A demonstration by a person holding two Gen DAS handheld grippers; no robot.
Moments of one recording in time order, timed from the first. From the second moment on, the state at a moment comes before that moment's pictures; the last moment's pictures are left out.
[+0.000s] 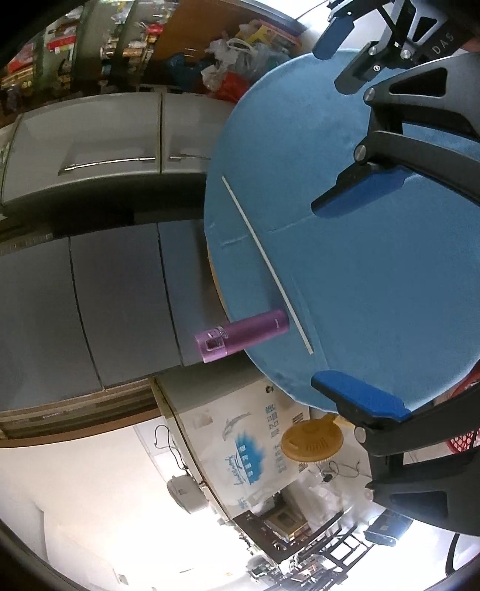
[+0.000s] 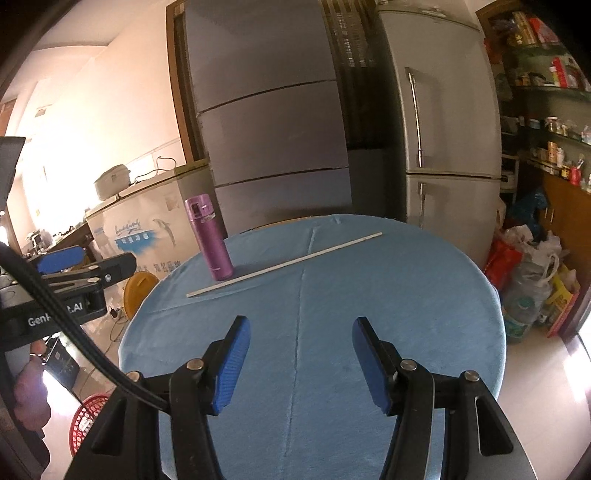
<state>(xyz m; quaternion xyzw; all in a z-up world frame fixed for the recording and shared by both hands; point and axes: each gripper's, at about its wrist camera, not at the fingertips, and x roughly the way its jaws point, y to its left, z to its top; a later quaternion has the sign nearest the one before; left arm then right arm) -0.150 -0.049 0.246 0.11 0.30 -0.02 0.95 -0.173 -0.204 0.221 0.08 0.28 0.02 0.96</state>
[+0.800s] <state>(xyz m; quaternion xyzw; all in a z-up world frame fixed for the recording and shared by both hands) -0.159 -0.053 0.265 0.09 0.27 -0.06 0.96 -0.181 -0.206 0.241 0.08 0.26 -0.01 0.96</state>
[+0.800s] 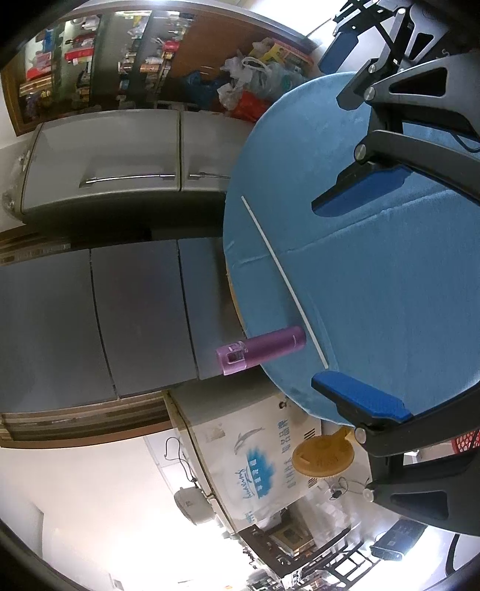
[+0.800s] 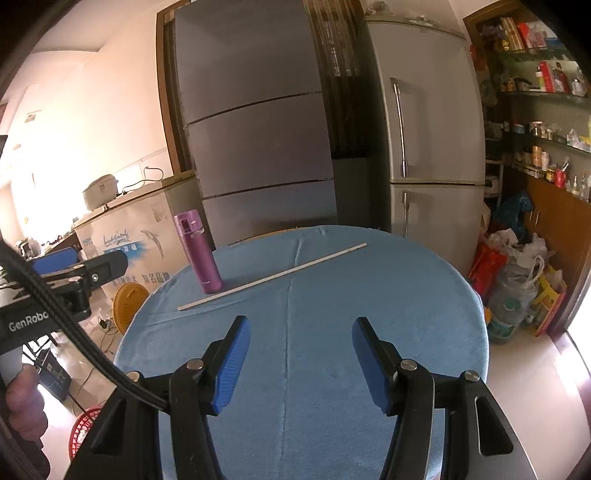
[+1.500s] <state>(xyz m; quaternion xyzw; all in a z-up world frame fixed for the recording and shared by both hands) -0.181 -0.044 0.270 0.08 0.26 -0.07 0.96 -0.205 -0.195 0.254 0.07 0.25 -0.01 0.97</state>
